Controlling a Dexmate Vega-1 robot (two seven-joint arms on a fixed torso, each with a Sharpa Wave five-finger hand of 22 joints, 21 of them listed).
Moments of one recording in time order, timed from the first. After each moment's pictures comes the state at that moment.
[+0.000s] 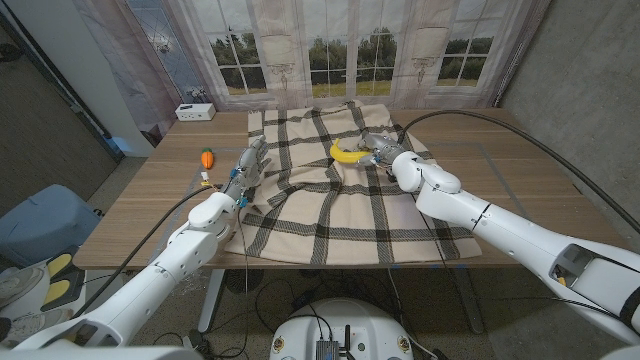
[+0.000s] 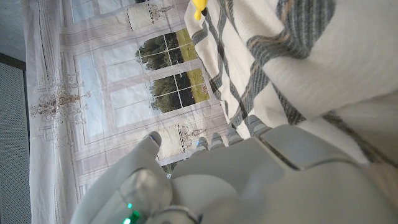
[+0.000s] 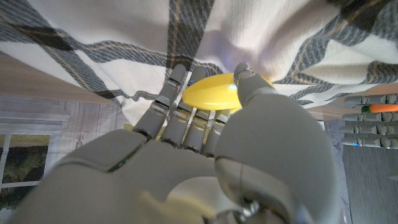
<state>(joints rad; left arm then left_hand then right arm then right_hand) 0.94 0.57 0.36 -1.42 -0.66 -0.25 -0.01 0.20 0.11 0.39 0.08 0.21 -0.16 -0.06 0.18 0.17 -0.17 0.01 0.20 0.18 -0.17 0.04 0.18 0.17 -0.16 0.12 0.28 0.19 -0.54 -0.62 -0.88 -1.71 -0.44 -0.54 0.07 1.02 0.12 0.47 -0.12 0.18 0.73 -0.12 0.17 0.19 0.65 -0.07 0.46 0.23 0.68 -0.07 0.34 0.52 0.58 0.01 0.40 0.20</state>
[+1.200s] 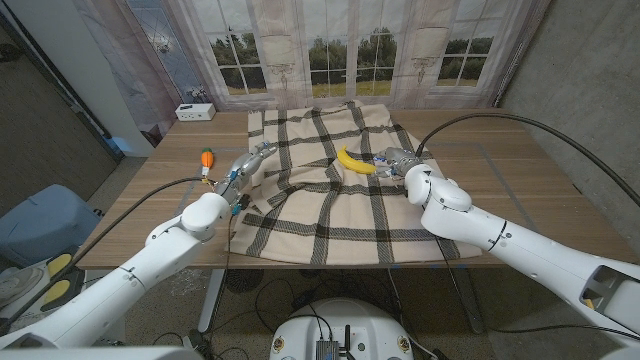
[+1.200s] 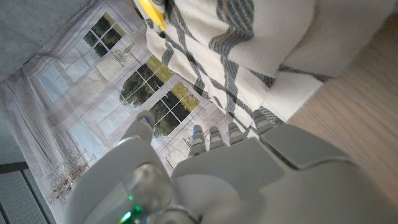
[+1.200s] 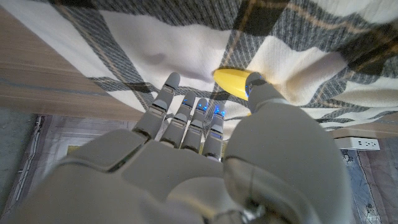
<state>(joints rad) 1.04 0.79 0.38 -1.73 -0.33 -0.02 0.24 0.38 0.07 0.44 -0.11 0.19 0.00 -0.04 0.22 0.18 -0.12 -0.02 0.23 0.19 -0.12 0.08 0.20 0.17 -0.13 0.21 0.27 0.19 -0.66 -0.73 -0.88 -1.99 -0.42 -0.91 0.07 0.86 0.02 0.40 -0.12 0.23 0.42 -0.09 0.20 0.19 0.38 -0.03 0.26 0.21 0.39 -0.04 0.21 0.44 0.47 0.05 0.35 0.19</state>
